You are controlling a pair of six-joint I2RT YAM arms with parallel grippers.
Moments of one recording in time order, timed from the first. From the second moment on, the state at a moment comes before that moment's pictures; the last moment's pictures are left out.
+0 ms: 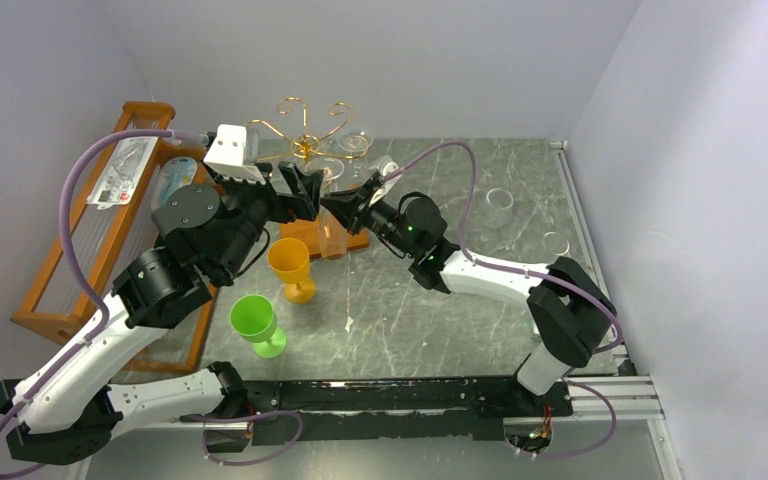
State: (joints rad) left arm -0.94 0.96 1.40 -0.41 -0.60 -0.21; right arm 0.84 1.62 0.97 0.89 -0.15 0.20
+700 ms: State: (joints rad) left arm -0.94 1.00 1.46 -0.52 -0.59 -0.09; right arm 0.84 1.61 0.97 0.80 -0.19 0.20
